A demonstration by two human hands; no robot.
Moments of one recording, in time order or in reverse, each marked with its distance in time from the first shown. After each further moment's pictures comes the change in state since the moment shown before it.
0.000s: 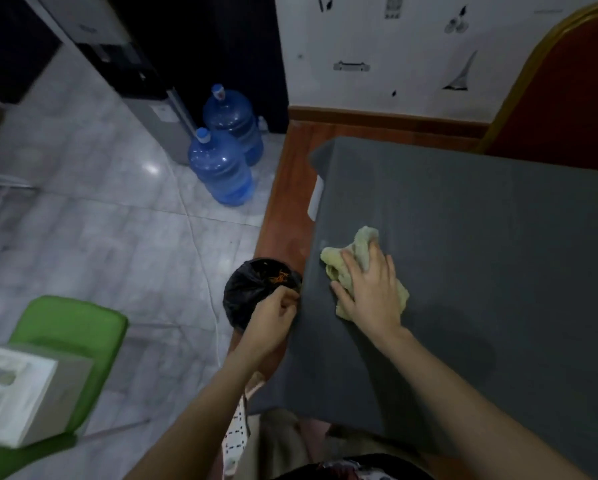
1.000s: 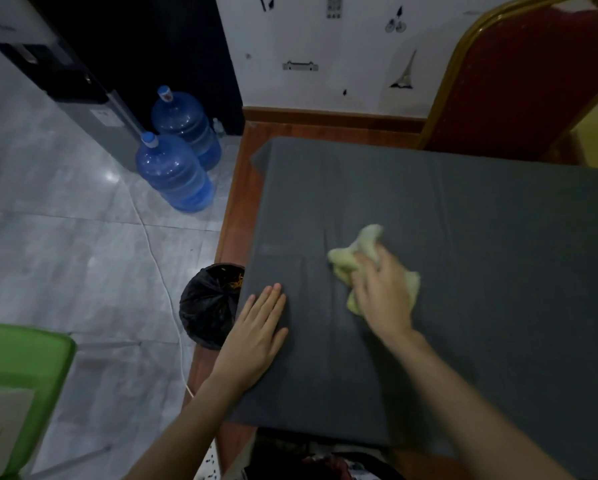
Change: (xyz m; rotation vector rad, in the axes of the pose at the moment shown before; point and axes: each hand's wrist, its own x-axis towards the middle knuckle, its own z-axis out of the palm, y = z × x) left_hand -0.006 0.001 0.071 0.688 0.043 0.564; right_hand -0.023 0.108 -0.021 0.083 0.279 0.102
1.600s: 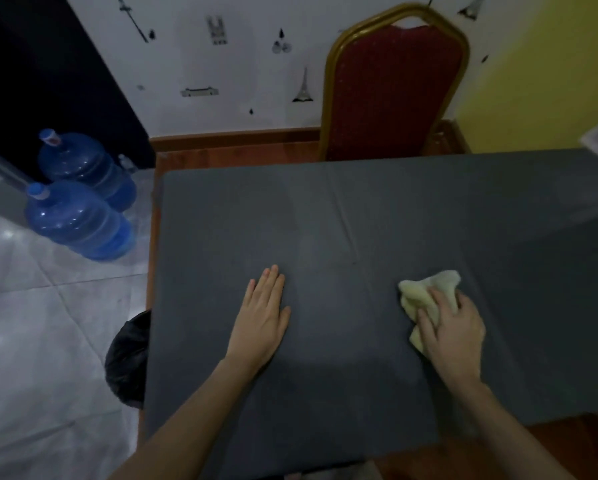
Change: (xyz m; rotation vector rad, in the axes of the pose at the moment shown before) left_hand 0.127 0.107 0.015 -0.035 -0.008 0.122; right_hand -0.104 0.186 -0.102 -0.198 0.080 0.501
